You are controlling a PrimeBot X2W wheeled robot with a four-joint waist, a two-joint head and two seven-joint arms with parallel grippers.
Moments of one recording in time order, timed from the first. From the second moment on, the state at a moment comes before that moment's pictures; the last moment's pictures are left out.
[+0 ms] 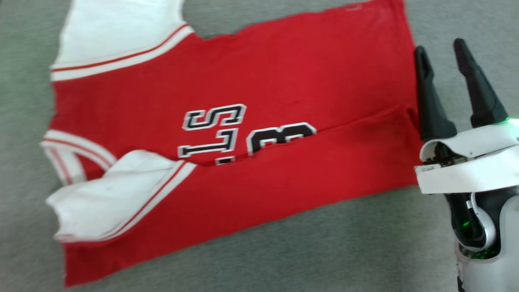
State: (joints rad) left arm -1.15 0.97 -0.62 0.38 -1.13 -0.11 0.34; right arm -0.41 -0.06 0.06 -0.24 0.34 0.13 0.07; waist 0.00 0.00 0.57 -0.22
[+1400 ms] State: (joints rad) left arm -1.56 0.86 -0.82 0.47 -1.26 -0.13 0.94; right arm -1.00 -0.09 0.03 0.01 0.37 0.13 0.94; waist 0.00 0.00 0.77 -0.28
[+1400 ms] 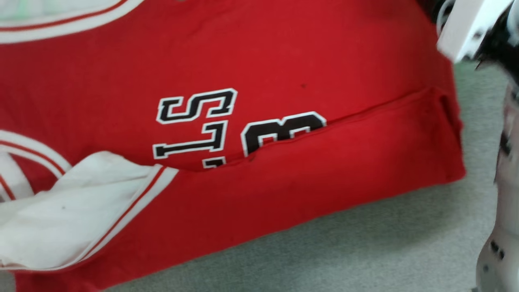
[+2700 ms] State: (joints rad) left arm -1.53 0.86 -0.87 0.26 -1.49 -0.13 0.75; right arm -1.05 -0.16 -0.12 0.07 0.40 0.13 1.07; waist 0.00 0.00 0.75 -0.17
